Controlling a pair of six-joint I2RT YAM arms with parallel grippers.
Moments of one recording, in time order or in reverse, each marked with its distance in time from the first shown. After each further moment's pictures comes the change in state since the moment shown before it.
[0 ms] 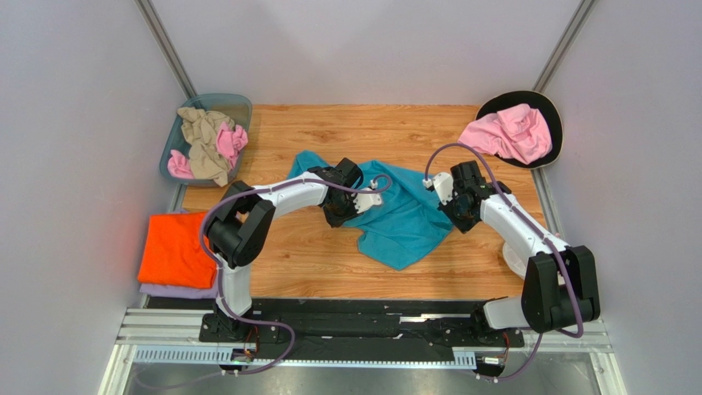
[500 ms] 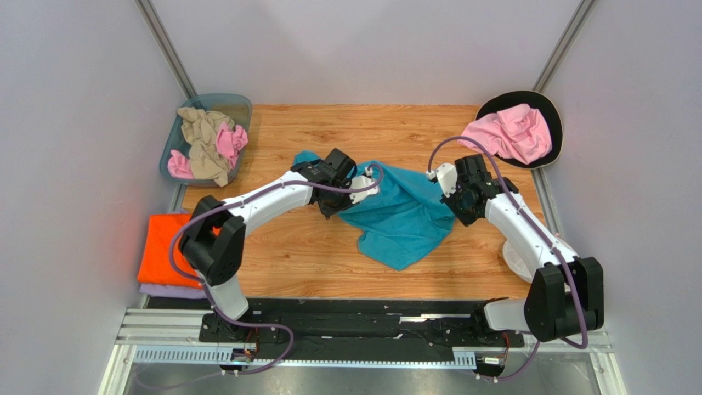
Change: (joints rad) left arm -0.003 -0.161 -0.018 -0.025 -0.068 -0.016; right arm 0.000 -0.039 0.046 -0.032 0.027 0.002
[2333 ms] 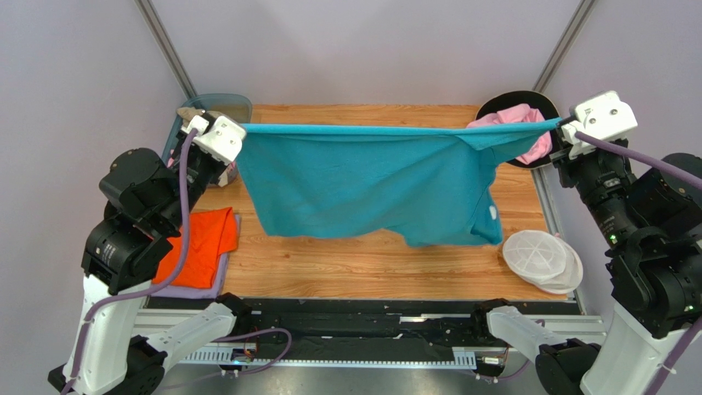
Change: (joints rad) left arm 0.167 -0.861 0.344 -0.068 -0.326 0.075; right arm -0.026 -0.304 1.175 -0.324 -0.027 -0.034
